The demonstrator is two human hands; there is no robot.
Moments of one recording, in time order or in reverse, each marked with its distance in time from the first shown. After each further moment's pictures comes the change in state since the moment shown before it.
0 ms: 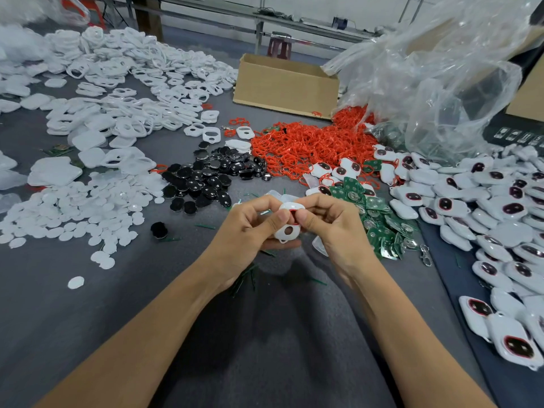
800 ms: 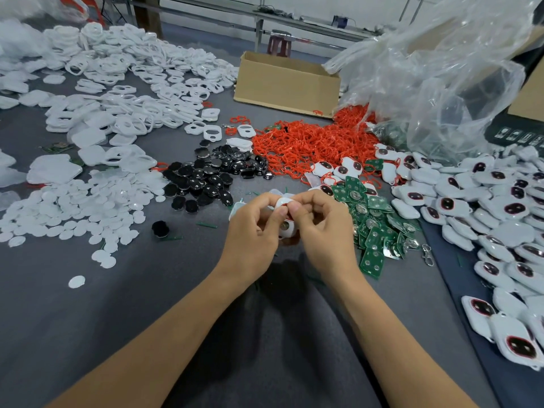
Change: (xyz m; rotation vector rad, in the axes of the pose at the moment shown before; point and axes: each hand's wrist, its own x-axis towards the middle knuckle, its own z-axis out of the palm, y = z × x) left_hand 0.002 -0.006 0.014 0.508 0.328 0.161; right_hand 0.000 0.006 0.025 -0.373 0.259 -0.094
